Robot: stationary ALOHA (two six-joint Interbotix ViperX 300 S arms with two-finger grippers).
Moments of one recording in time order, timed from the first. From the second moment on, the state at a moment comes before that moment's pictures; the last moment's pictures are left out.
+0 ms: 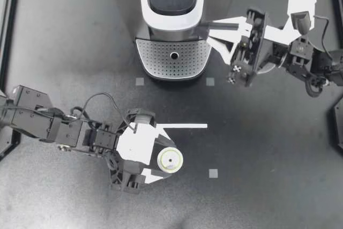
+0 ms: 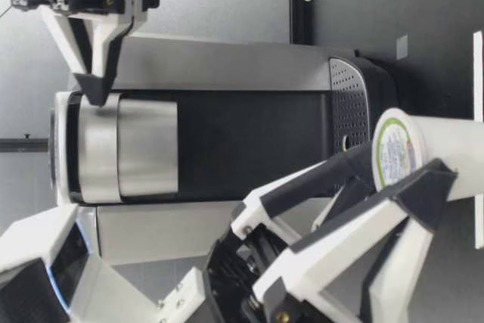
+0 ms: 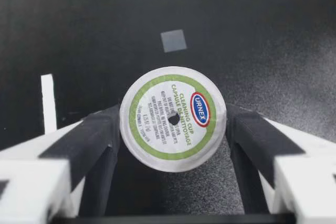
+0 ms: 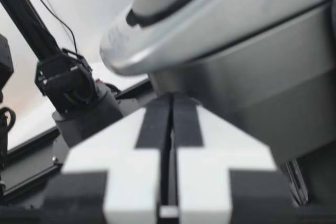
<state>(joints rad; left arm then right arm) -0.19 0.05 0.68 0.00 -0.04 0.00 -0.21 -0.19 0.91 0.16 -0.80 0.23</state>
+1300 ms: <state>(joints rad) -0.19 0.05 0.68 0.00 -0.04 0.00 -0.27 -0.33 0.88 0.09 -0.90 0.16</state>
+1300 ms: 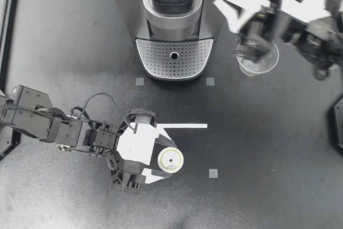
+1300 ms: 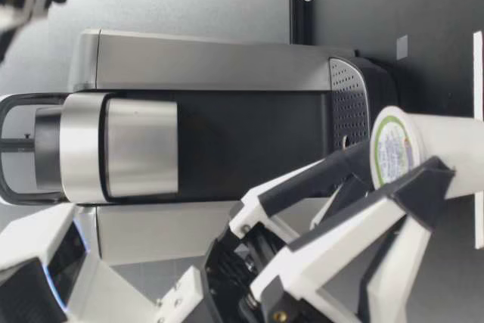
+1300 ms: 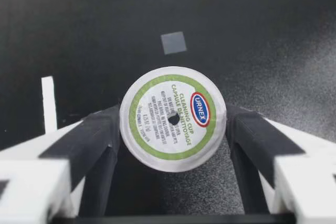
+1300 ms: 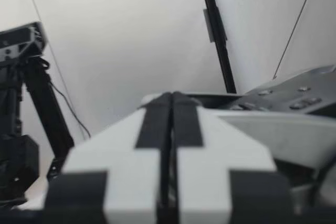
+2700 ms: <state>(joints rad) -0.19 0.03 0.67 0.00 -0.04 0.02 -0.35 -0.21 0.74 0.08 -0.85 0.19</state>
